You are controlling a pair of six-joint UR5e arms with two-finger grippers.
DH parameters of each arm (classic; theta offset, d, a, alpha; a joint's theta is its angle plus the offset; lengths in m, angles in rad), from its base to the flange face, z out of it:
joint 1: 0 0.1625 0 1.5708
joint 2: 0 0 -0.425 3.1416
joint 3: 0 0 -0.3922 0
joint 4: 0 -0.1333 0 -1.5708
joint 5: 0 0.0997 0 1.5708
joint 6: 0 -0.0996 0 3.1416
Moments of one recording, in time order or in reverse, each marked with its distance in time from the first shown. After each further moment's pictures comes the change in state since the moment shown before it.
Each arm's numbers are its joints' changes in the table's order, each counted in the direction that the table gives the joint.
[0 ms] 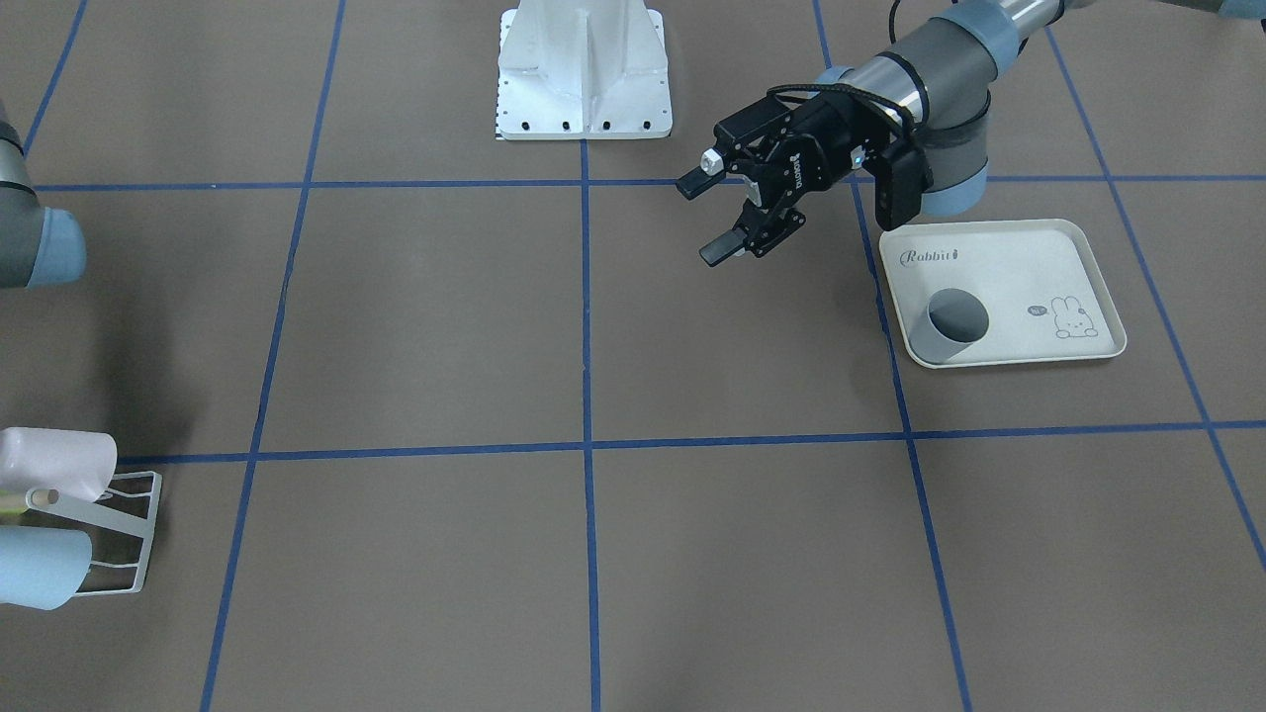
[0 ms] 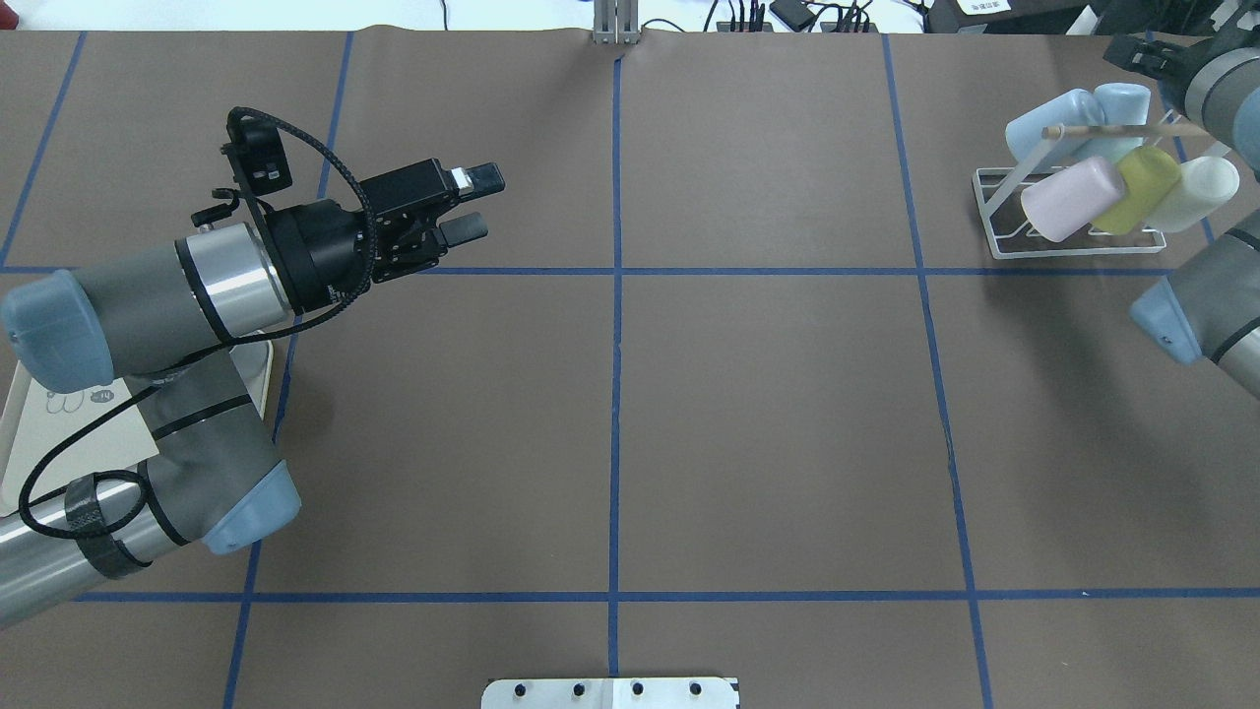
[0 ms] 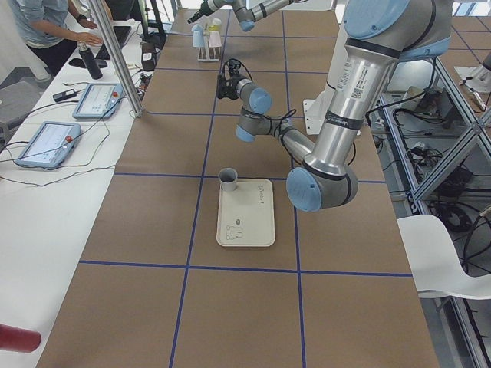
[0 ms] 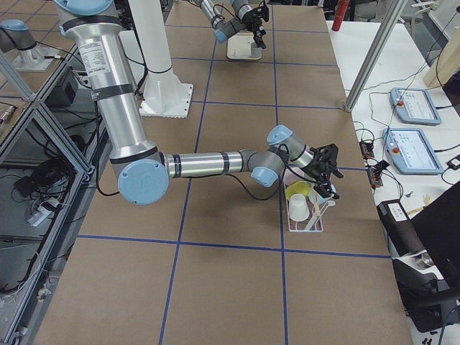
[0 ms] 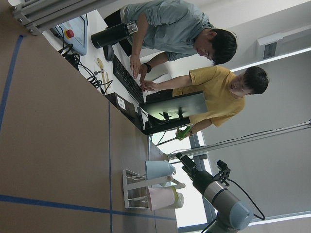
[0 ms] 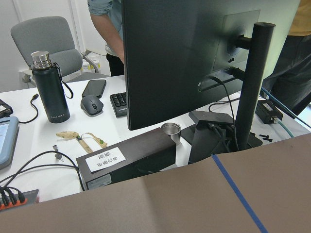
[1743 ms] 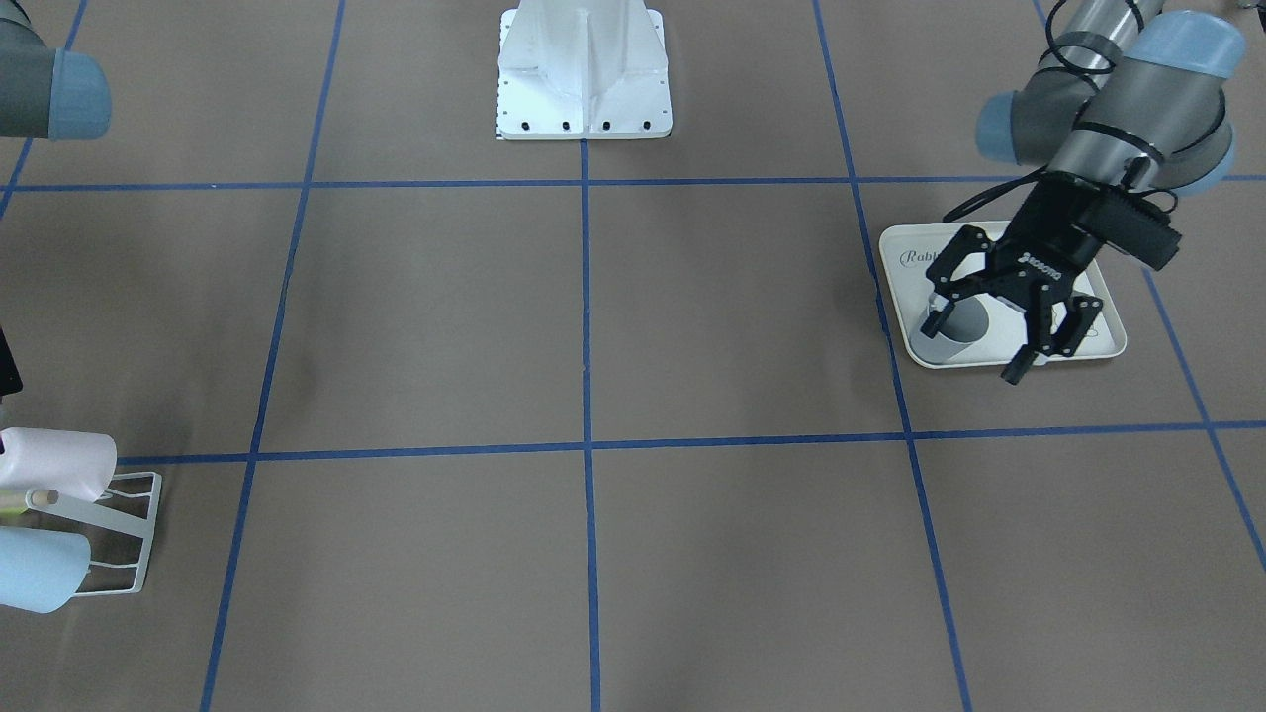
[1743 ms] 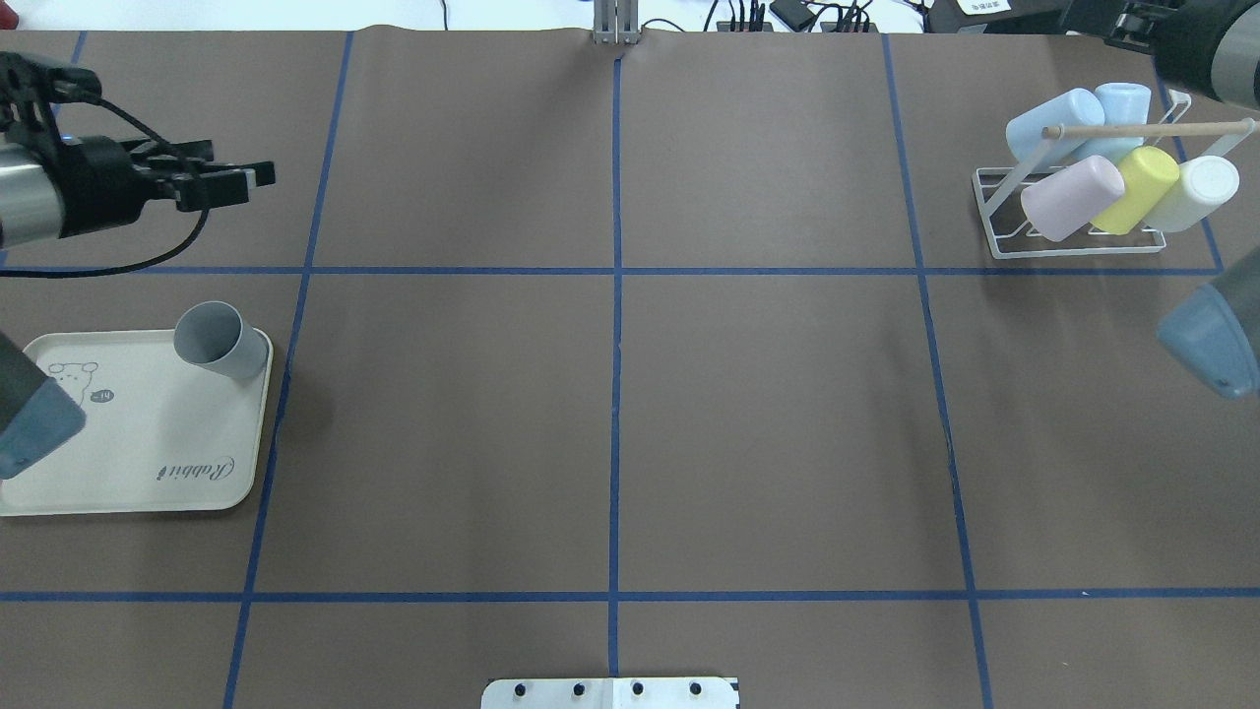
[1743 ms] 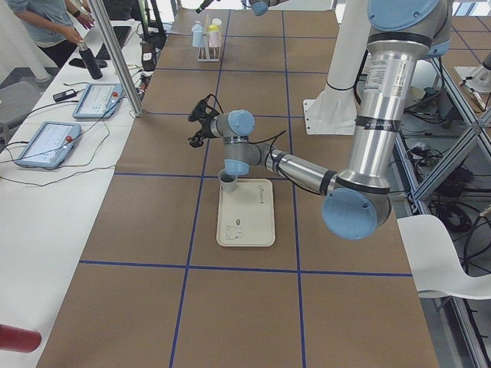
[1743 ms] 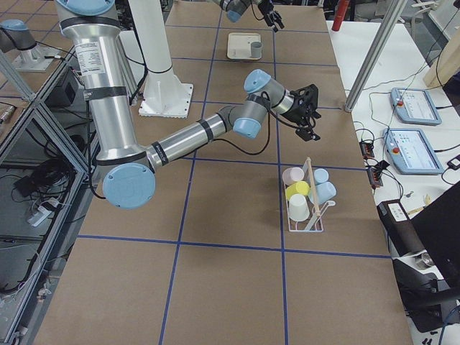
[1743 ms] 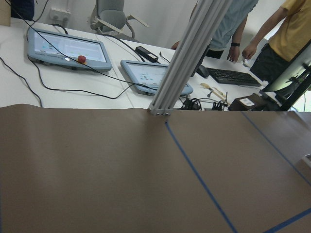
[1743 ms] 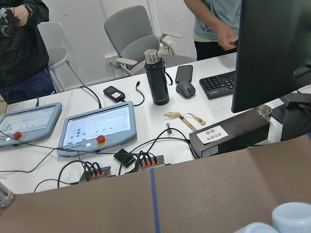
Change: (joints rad) left arm -0.323 0.295 0.027 -0.333 -0.211 -0.940; right arm -0.030 -0.089 -0.549 0.272 0.224 -0.024
